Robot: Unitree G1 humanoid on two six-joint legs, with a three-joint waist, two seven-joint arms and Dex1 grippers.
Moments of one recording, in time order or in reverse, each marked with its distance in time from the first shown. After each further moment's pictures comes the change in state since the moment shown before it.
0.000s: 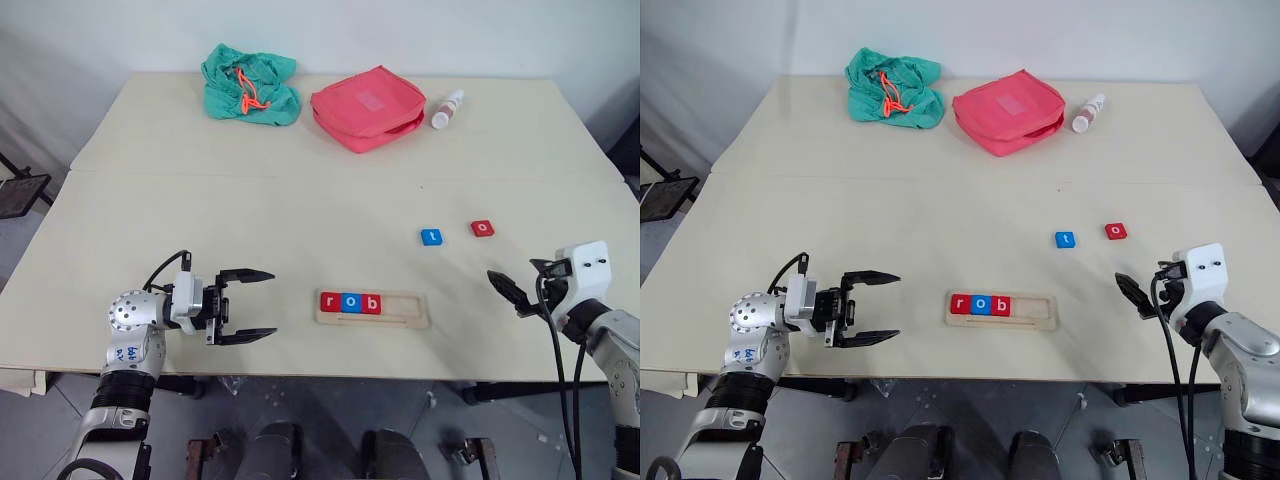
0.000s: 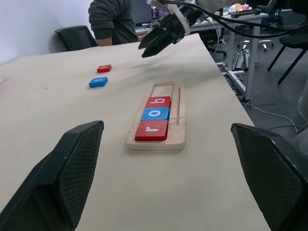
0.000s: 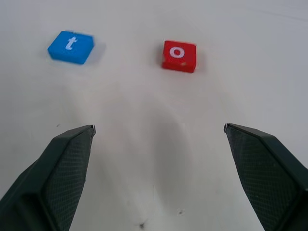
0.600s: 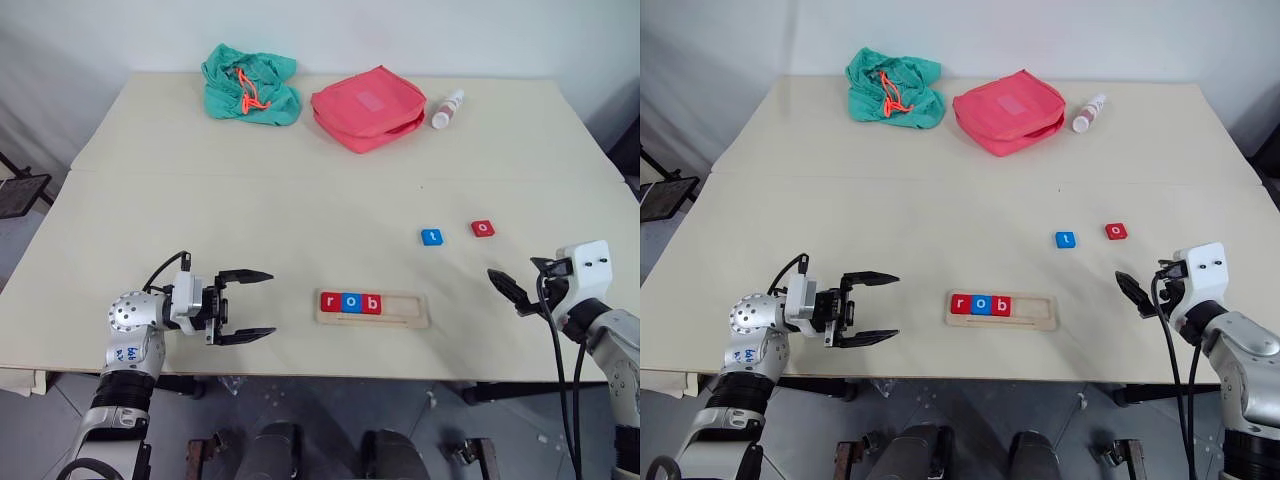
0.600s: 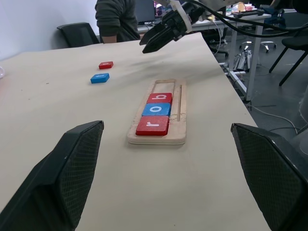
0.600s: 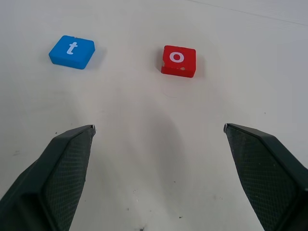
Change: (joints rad) left arm -0.003 0.001 0.000 0.024 0.000 -0.002 0.000; right arm 0.000 0.000 0.000 0.000 0.003 -0.001 -0.001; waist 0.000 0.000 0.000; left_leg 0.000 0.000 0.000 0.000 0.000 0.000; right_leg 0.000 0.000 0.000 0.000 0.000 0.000
